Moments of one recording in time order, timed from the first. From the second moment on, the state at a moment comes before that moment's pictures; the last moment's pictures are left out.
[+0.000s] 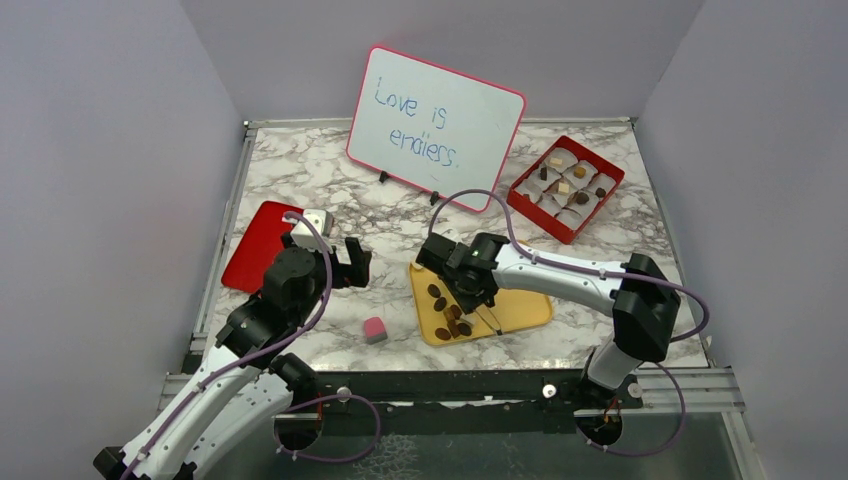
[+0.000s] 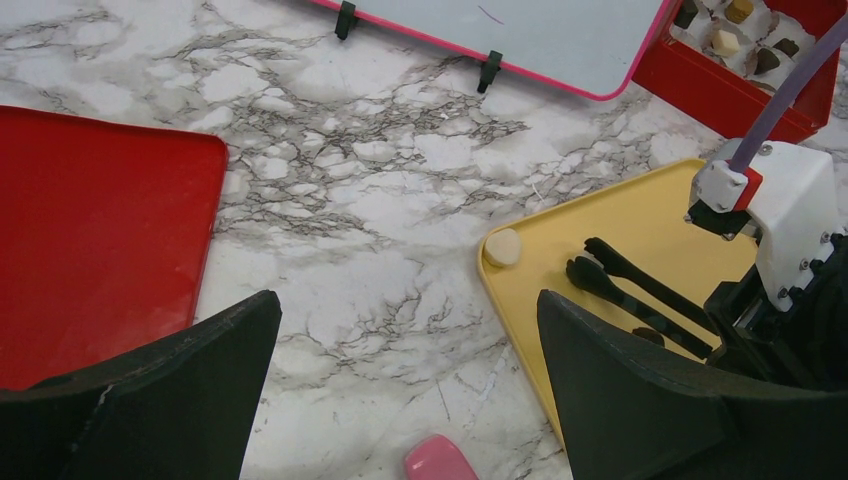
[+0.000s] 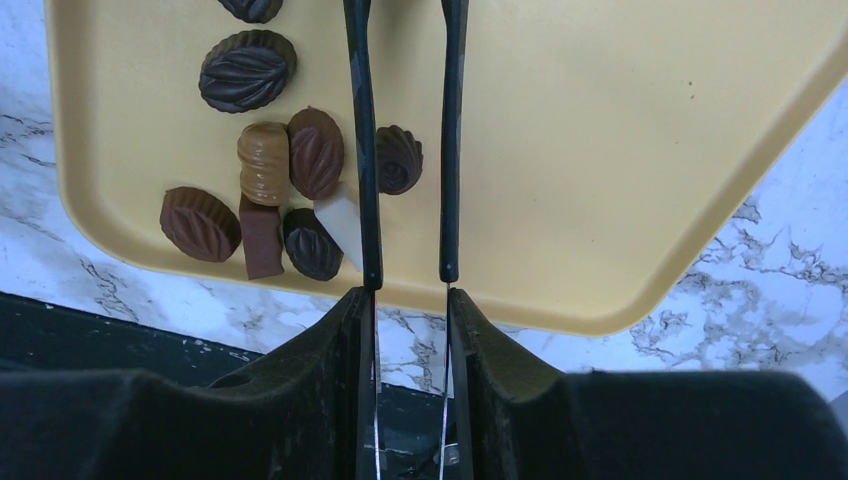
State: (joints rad) left arm -0.64 0.55 0.66 -0.45 -0.31 -0.31; right arm 1.06 1.66 1.26 -1.00 0.30 0.44
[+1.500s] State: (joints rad) left arm -0.64 0.55 0.66 -0.45 -0.31 -0.31; right arm 1.05 1.63 1.31 -1.05 0.38 0.44
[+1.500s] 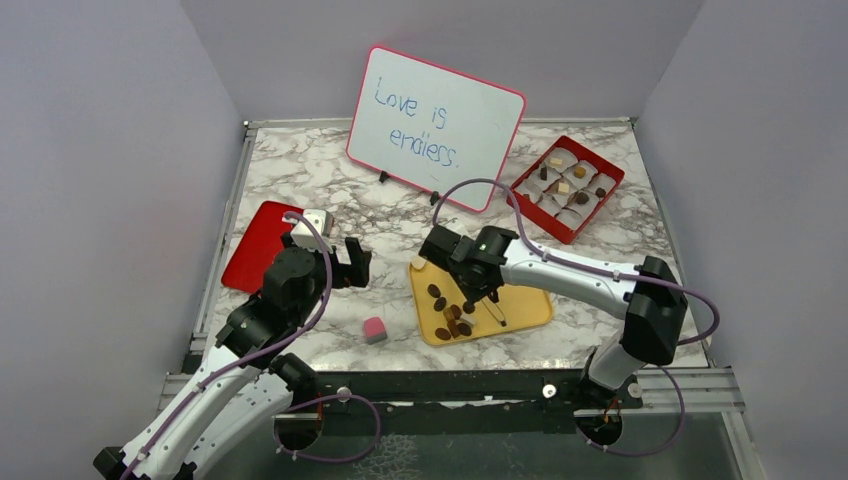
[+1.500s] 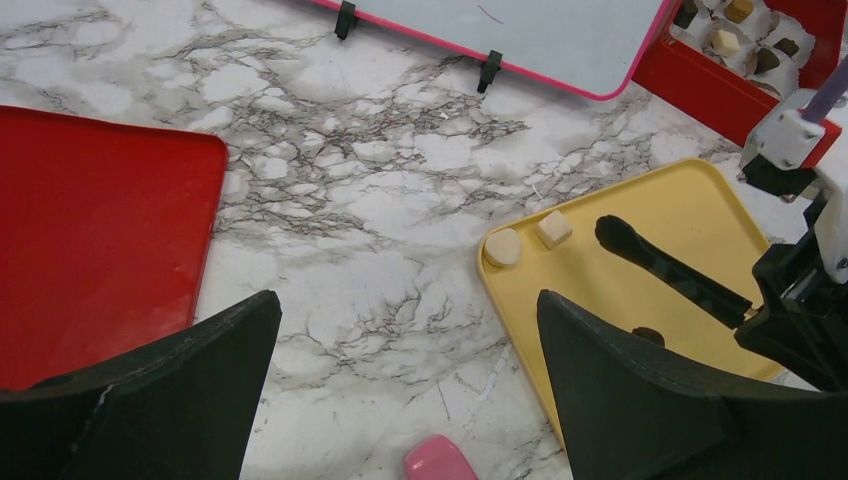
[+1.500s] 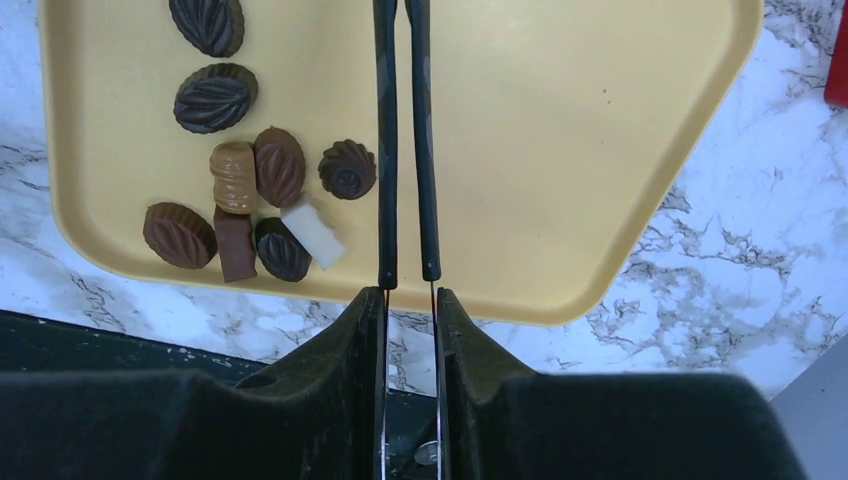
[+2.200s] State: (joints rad) left arm -0.64 0.53 0.66 -0.45 -0.31 -0.31; right arm 0.95 1.60 1.37 -1.01 0.30 0.38
